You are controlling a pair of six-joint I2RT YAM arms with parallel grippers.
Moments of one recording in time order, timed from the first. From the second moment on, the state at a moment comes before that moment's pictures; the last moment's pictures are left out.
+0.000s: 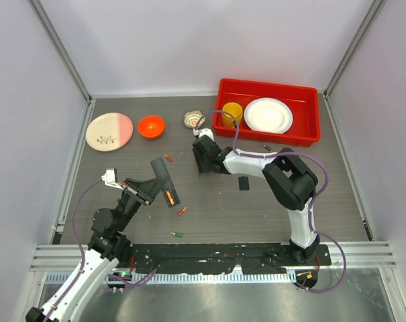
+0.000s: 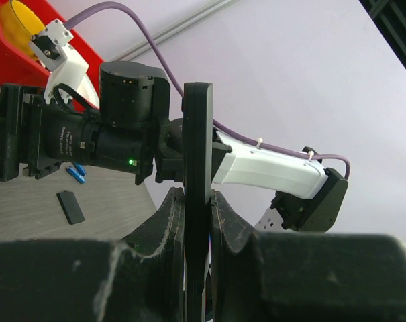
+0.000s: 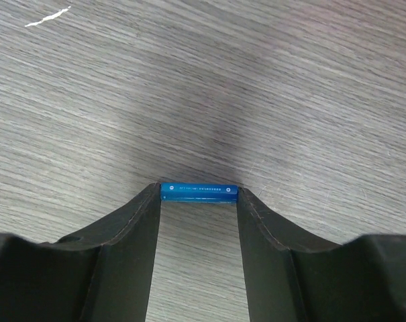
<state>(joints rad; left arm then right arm) -0.48 0.15 0.04 0.44 0.15 -1.23 0.79 2.00 1.29 -0.18 0.30 0.34</state>
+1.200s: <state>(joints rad) -0.48 0.14 0.04 0.44 0.14 -1.24 0.80 1.93 1.28 -0.68 0.58 1.77</state>
